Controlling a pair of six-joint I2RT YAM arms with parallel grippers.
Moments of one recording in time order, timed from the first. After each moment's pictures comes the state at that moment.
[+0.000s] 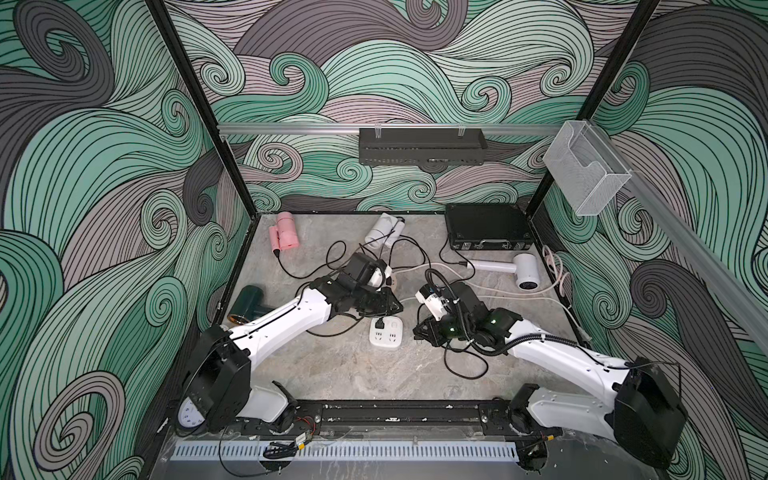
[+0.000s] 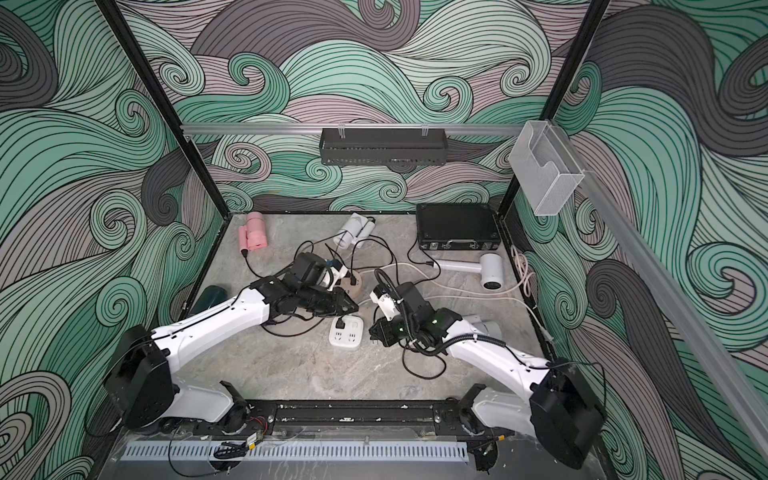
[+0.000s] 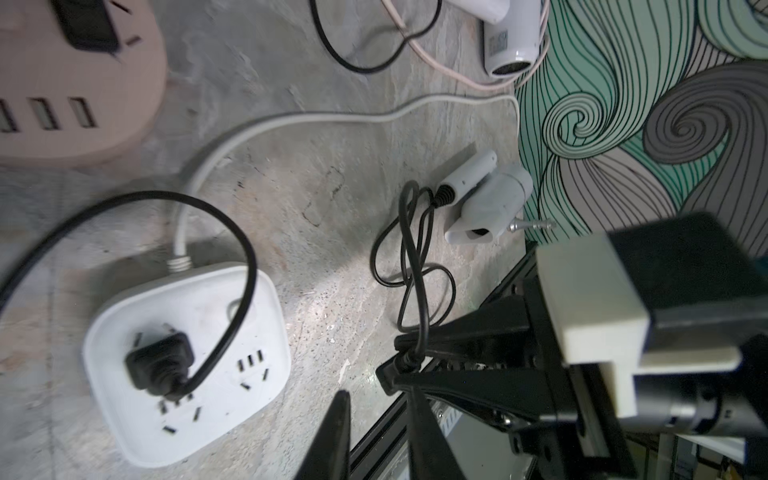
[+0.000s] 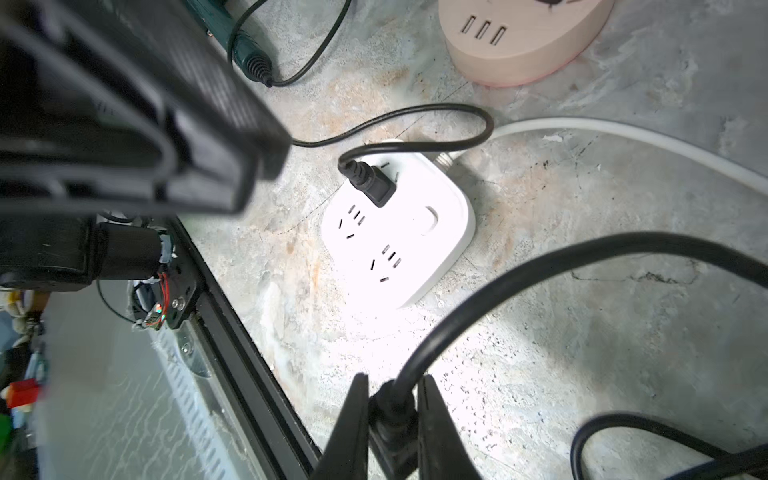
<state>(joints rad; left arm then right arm) -0.66 1.38 1.00 -0.47 0.47 -0.67 0.78 1.19 0.69 -0.35 -0.31 0.28</state>
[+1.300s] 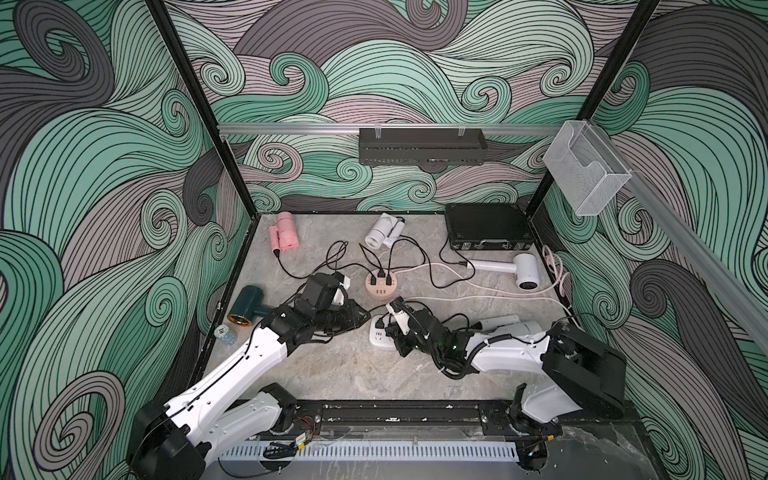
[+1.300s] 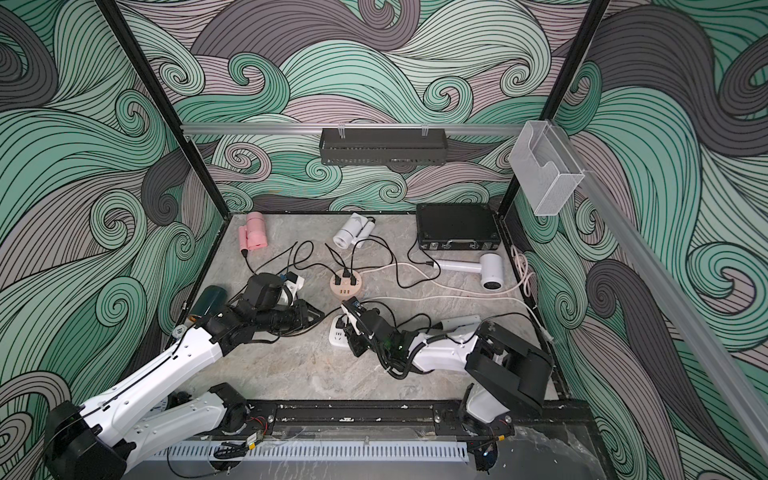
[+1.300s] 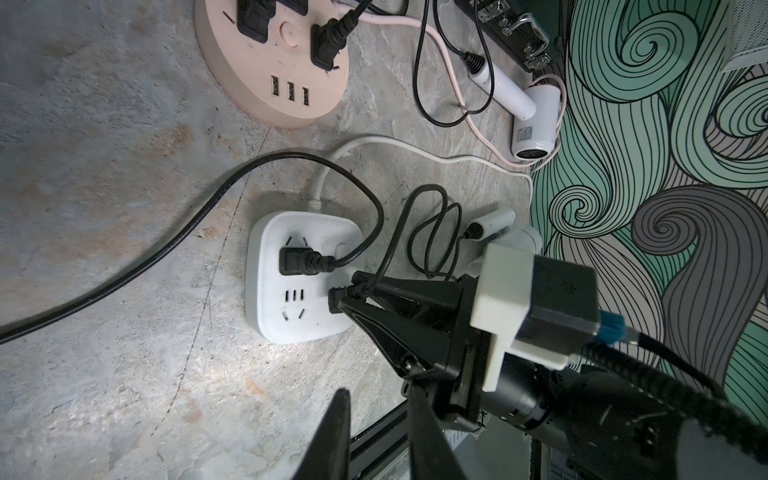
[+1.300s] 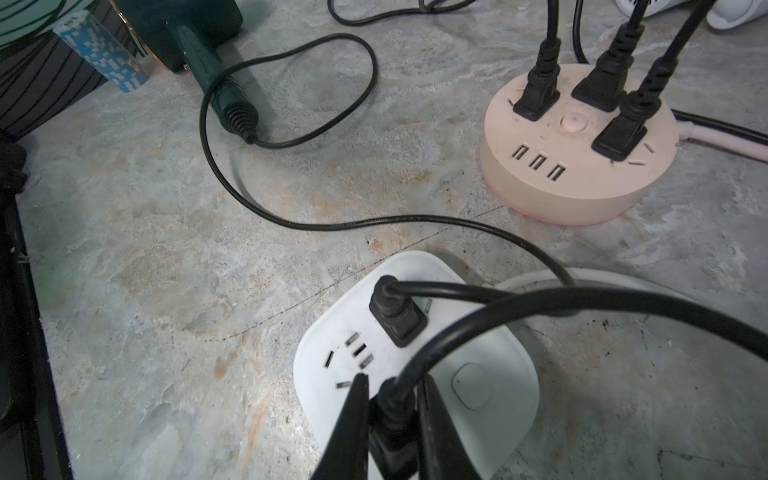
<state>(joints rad) -0.57 0.98 0.75 -0.57 0.36 -0.82 1.05 1.52 0.58 0.33 0.11 0.26</state>
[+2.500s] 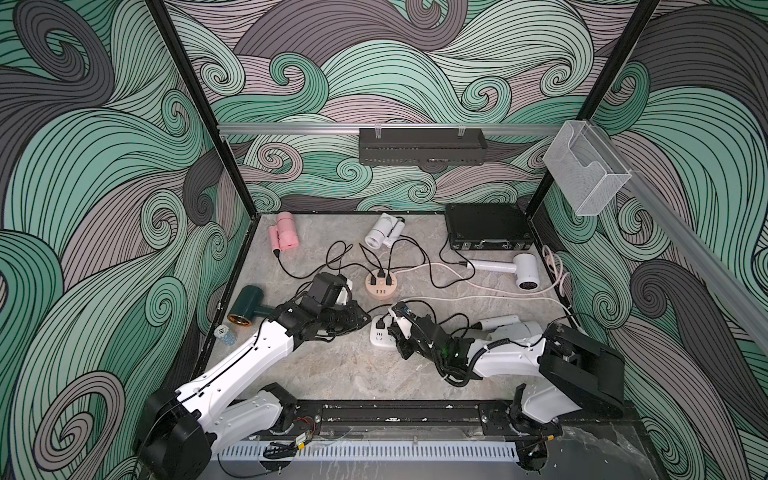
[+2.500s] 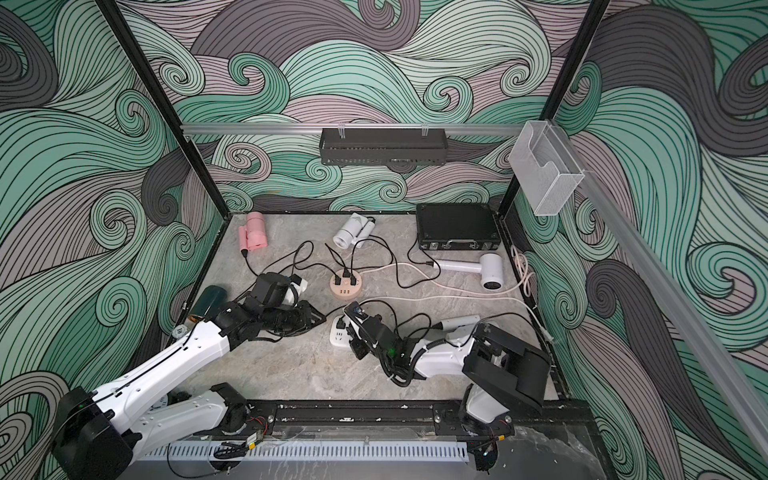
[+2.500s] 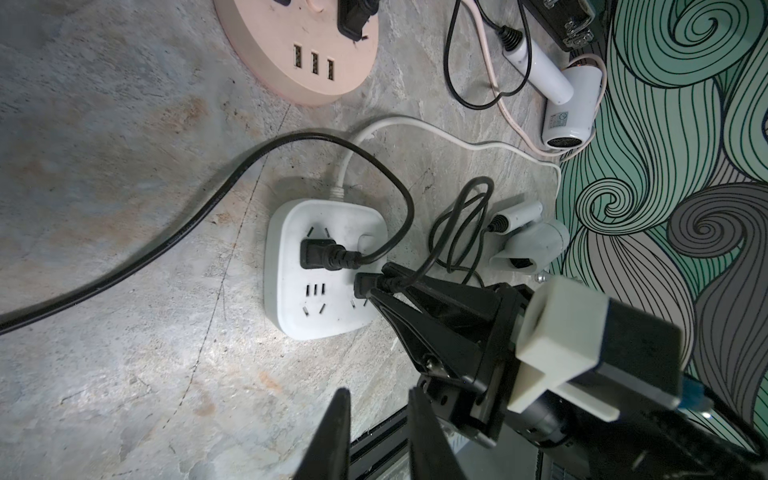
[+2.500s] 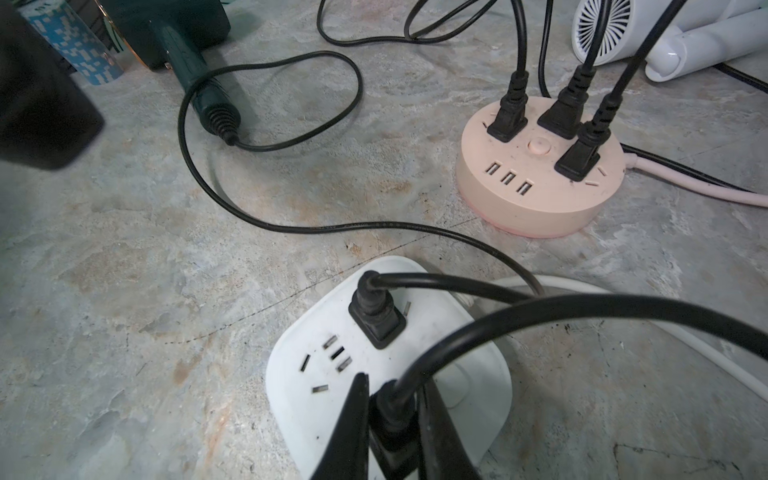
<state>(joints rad) -0.57 1.05 0.76 -0.58 0.37 -0.81 1.08 1.52 0.50 0.45 0.21 0.19</state>
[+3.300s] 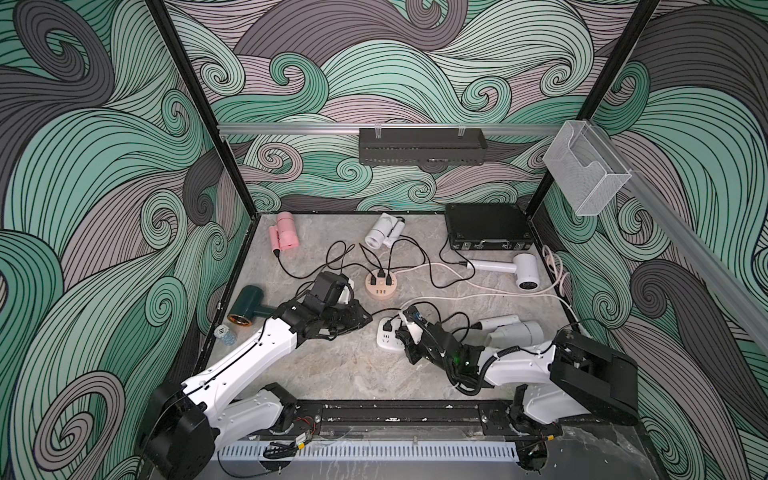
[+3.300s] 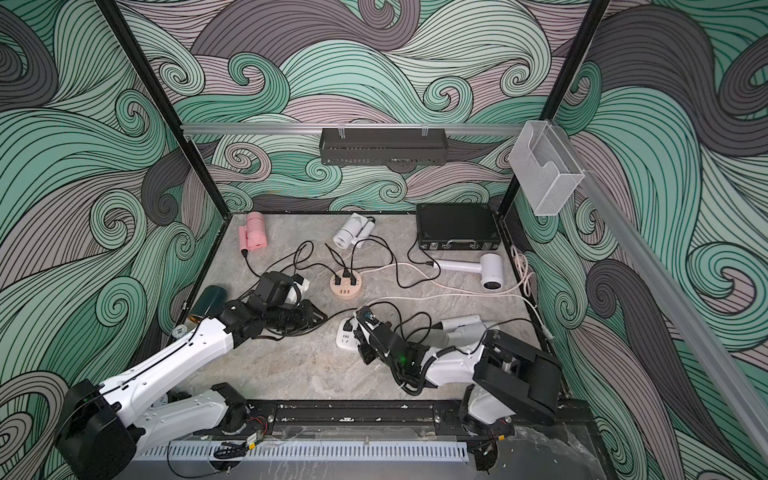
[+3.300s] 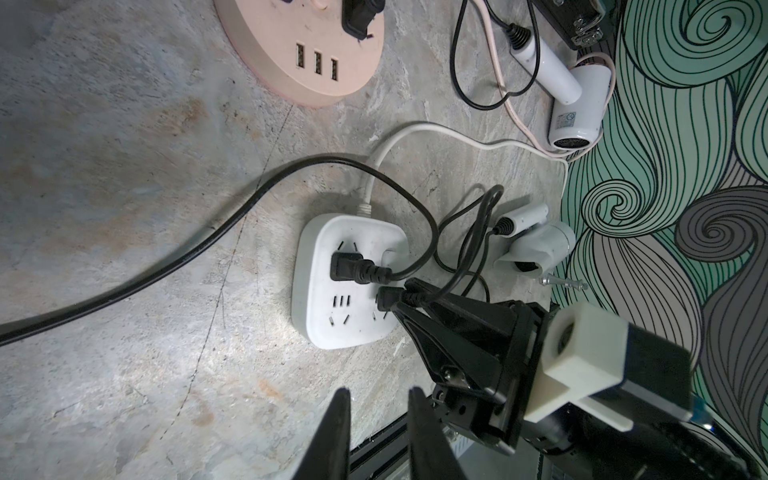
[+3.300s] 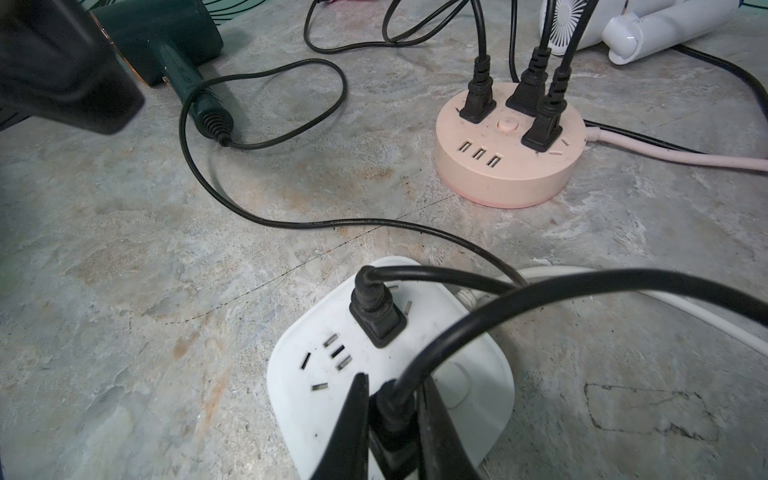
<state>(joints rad) -0.57 1.08 0.76 -0.55 0.37 -0.81 1.09 1.45 0.38 0.52 0.25 0.24</state>
